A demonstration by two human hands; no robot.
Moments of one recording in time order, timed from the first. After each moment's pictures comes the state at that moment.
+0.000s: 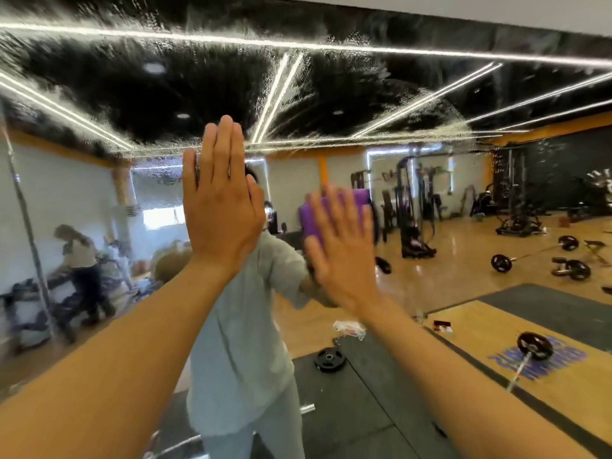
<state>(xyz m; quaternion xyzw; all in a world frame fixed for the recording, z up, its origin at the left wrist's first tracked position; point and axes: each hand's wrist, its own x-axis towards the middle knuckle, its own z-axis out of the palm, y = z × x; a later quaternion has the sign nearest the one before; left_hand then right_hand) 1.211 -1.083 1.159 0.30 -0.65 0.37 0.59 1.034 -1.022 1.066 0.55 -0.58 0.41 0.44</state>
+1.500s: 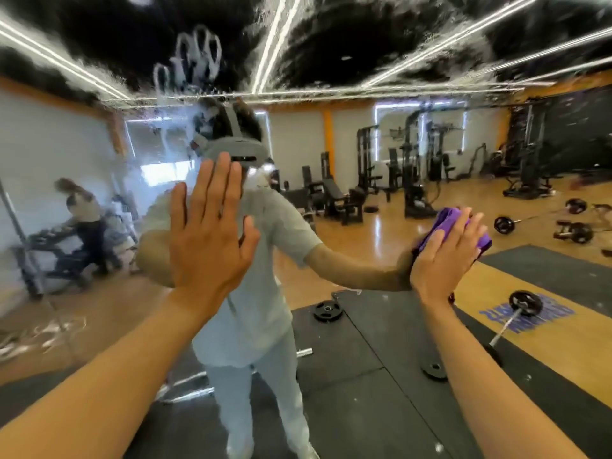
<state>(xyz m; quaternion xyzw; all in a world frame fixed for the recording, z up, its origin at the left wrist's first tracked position) 1.238 -1.086 1.030 0.32 -0.70 0.39 0.49 0.895 -0.994 0.943 0.25 -0.69 0.64 0.23</state>
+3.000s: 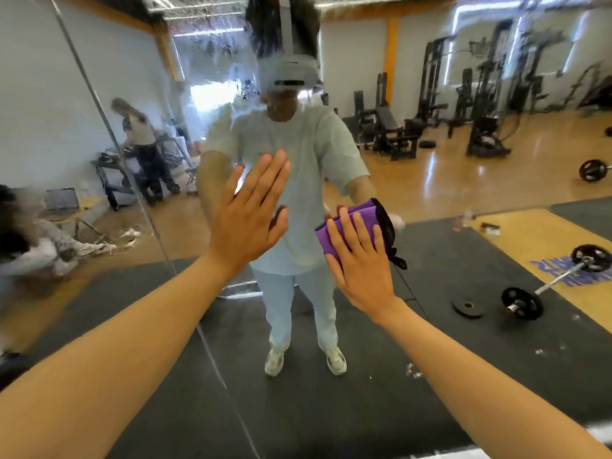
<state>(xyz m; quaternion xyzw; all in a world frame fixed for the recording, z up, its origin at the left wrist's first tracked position) 1.300 -1.095 0.919 0.28 -0.75 0.46 0.38 1.073 -1.016 0.807 0.64 -0.58 0.31 0.39</state>
